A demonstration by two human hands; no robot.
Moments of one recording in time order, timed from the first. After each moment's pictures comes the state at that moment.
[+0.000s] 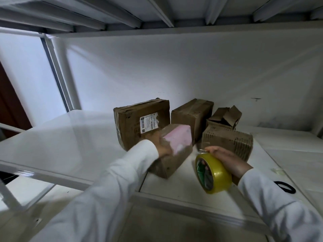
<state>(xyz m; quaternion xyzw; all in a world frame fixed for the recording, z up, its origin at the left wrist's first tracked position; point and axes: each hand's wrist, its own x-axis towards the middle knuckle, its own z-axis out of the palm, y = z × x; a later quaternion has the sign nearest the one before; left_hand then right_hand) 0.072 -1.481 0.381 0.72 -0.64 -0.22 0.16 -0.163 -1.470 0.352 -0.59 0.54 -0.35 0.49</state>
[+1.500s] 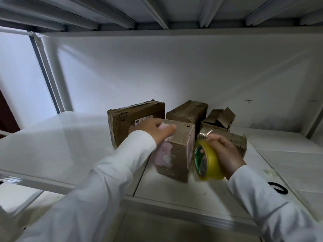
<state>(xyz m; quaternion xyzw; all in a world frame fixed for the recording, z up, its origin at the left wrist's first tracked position) 0.065 -1.476 0.417 0.68 -0.65 -0.16 0.30 -0.145 -1.462 0.378 -0.50 0.53 -0.50 0.46</state>
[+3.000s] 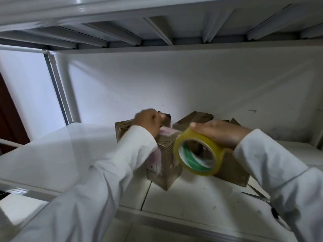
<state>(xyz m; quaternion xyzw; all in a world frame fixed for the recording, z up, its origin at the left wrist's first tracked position) 0.084 -1.479 0.466 0.64 -0.64 -0.05 0.43 -0.120 -1.466 0.481 -0.78 0.50 -0.19 0.32</state>
